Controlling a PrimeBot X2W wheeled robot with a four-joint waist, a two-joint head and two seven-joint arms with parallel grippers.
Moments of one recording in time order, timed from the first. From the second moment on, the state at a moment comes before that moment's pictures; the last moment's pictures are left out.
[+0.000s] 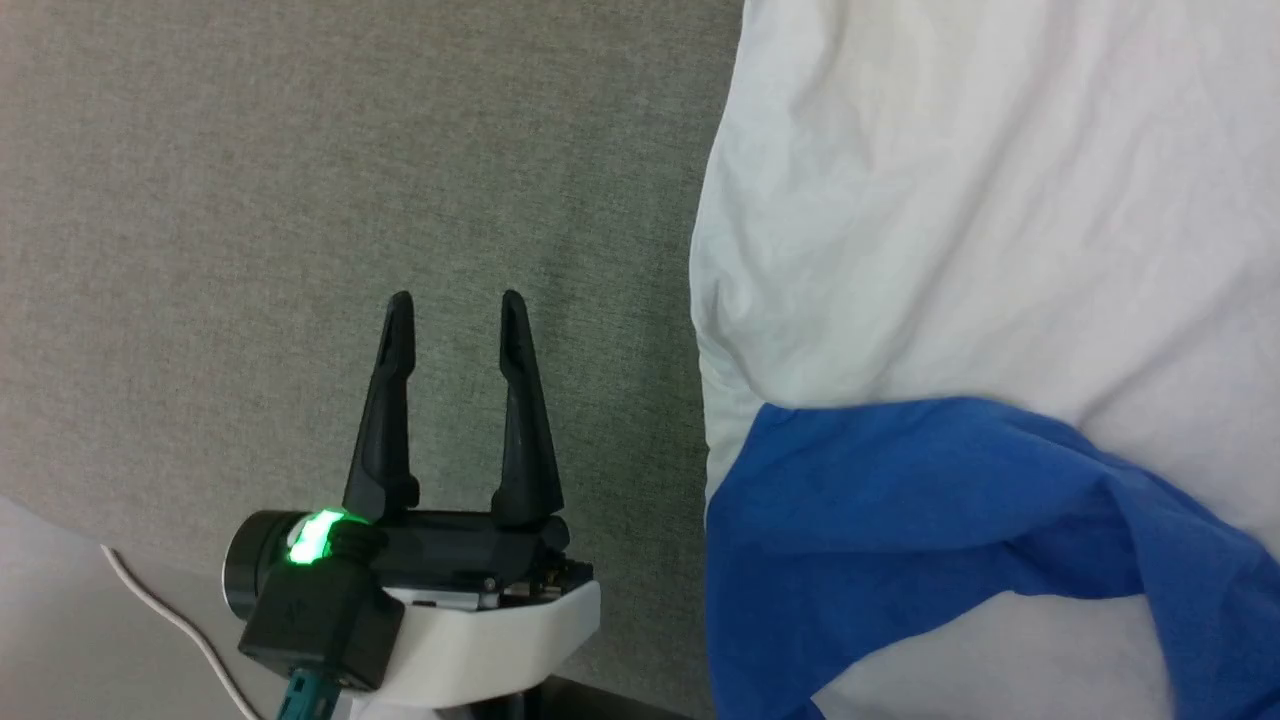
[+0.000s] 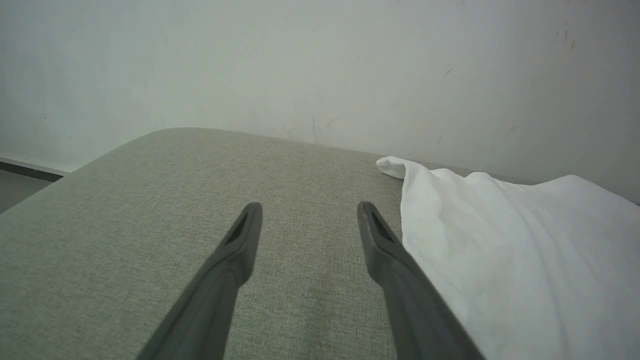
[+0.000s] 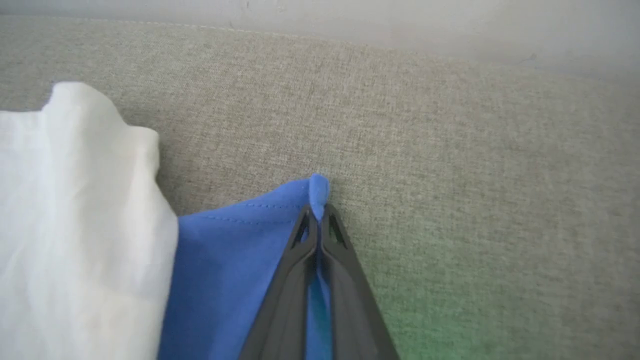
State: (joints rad) left arm -0.07 0.07 -0.36 -0.41 -0.16 0.31 -0.26; right arm -0.84 -0.73 -0.10 0.34 0.57 0.13 0.68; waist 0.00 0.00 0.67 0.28
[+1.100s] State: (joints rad) left arm 0.14 0.22 -0.16 -0.38 -0.29 0.27 -0.18; right arm -0.36 -0.72 -0.72 0.42 0.61 0.13 0.43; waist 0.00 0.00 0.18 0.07
